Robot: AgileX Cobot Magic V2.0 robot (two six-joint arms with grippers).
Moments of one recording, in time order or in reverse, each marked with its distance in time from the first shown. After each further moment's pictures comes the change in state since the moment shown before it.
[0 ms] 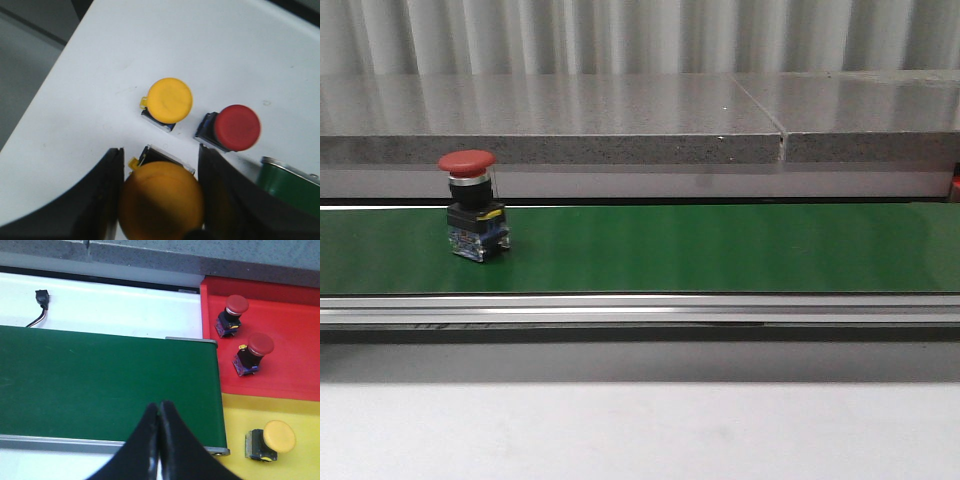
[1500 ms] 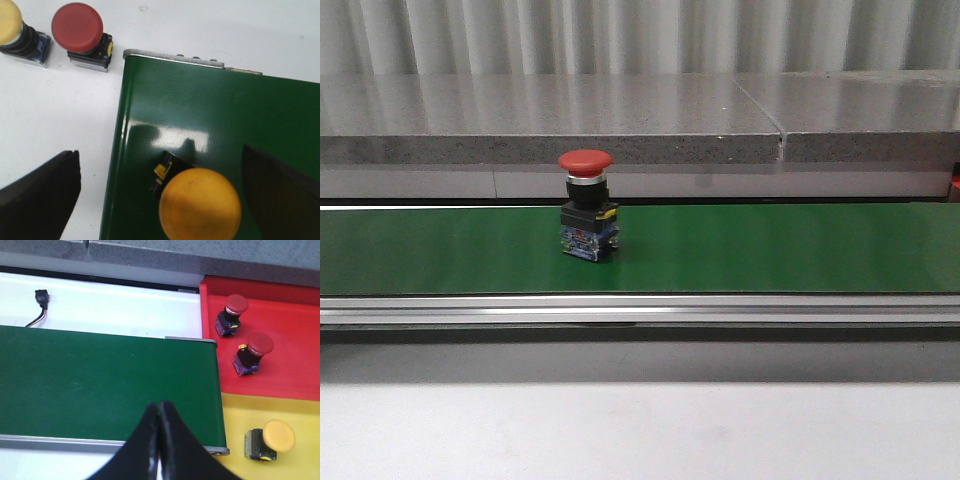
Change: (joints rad) left arm -0.248 -0.174 0.209 -0.007 0.050 0.082; right arm 0.000 0.000 0.000 0.000 0.002 0.000
